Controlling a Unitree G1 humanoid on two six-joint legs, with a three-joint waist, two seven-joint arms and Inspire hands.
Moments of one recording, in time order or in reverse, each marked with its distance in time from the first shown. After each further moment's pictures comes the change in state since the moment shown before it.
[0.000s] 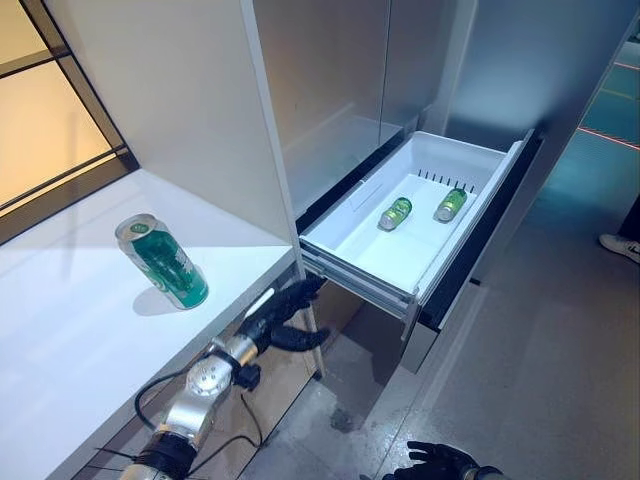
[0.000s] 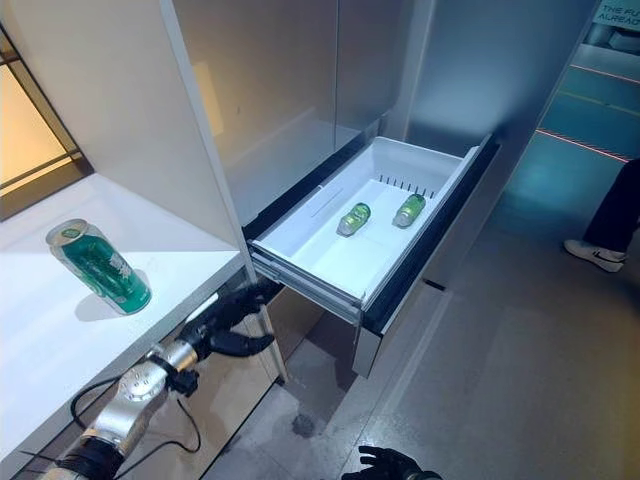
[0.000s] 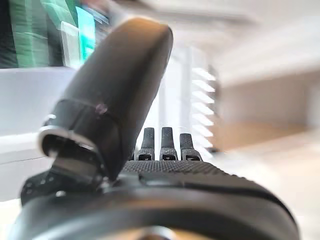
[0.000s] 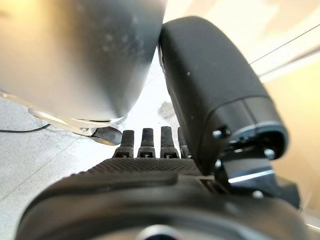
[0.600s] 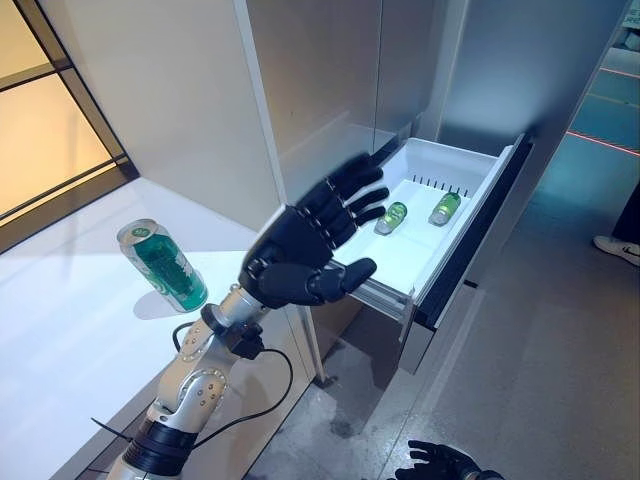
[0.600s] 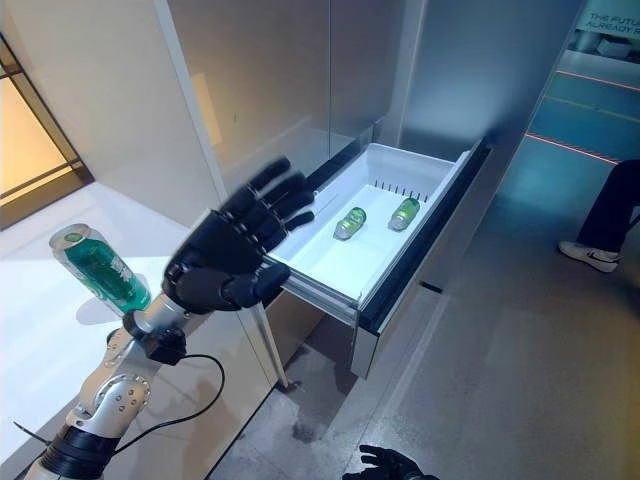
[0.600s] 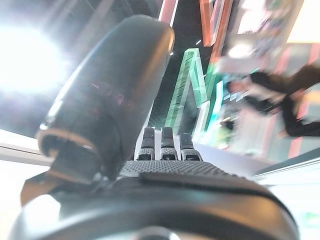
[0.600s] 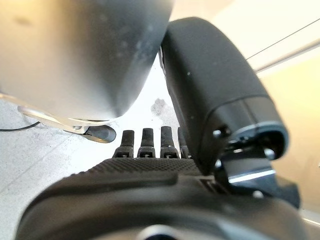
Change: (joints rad) left arm -0.035 0.001 0.097 -0.517 -0.504 -0.014 -0.025; right arm 0.028 0.008 0.010 -0.002 0.004 -0.042 -0.036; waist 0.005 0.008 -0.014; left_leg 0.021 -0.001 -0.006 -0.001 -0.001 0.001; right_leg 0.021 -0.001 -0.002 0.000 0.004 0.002
